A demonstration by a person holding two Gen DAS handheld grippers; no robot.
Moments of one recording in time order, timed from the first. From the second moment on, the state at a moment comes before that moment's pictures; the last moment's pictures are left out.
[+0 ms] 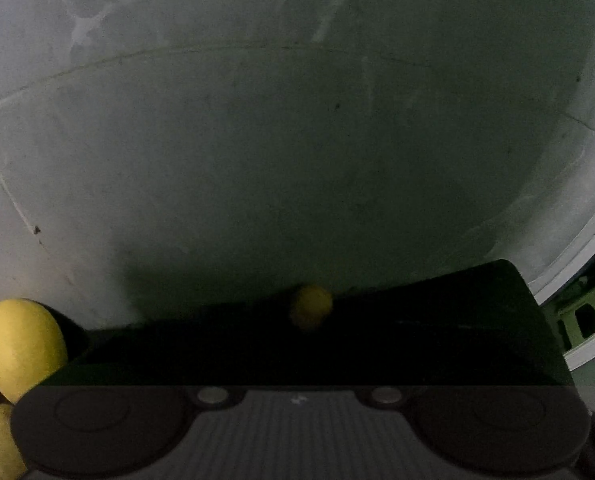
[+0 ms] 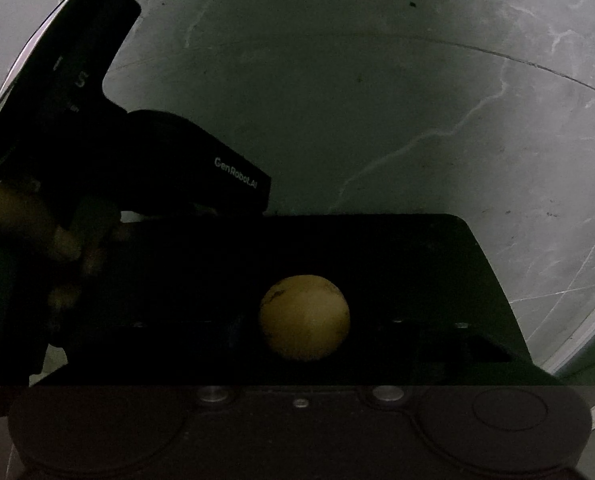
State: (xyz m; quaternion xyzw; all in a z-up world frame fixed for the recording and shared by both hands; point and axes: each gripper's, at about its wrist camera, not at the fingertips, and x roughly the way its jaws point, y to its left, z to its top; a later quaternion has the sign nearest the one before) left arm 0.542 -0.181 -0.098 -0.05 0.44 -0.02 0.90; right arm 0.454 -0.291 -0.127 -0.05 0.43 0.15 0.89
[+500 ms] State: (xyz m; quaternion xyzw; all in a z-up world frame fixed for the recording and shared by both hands) left arm 0.552 -0.182 -0.088 -0.05 0.46 -0.02 0.89; right arm 0.447 -0.291 -0.122 -0.06 0.43 0.14 0.89
